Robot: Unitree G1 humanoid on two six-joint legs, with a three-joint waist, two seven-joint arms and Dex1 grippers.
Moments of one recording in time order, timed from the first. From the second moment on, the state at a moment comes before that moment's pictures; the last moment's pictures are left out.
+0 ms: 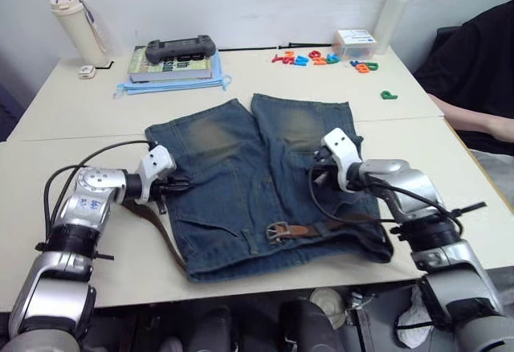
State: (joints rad) left arm -0.91 0.73 -0.21 1.08 0.10 -0.19 -0.77; right arm -0.93 -0.33 0.20 0.62 0.11 0.58 0.54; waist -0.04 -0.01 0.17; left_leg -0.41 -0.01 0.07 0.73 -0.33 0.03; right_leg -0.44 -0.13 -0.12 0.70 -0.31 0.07
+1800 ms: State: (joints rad) left arm -0.43 0.63 0.43 0.22 -0.45 0.46 -0.55; right arm -0.72 -0.35 0.02 0.06 0.10 0.62 0.45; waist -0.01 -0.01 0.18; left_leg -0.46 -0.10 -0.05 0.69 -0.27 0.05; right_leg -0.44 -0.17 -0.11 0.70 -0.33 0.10
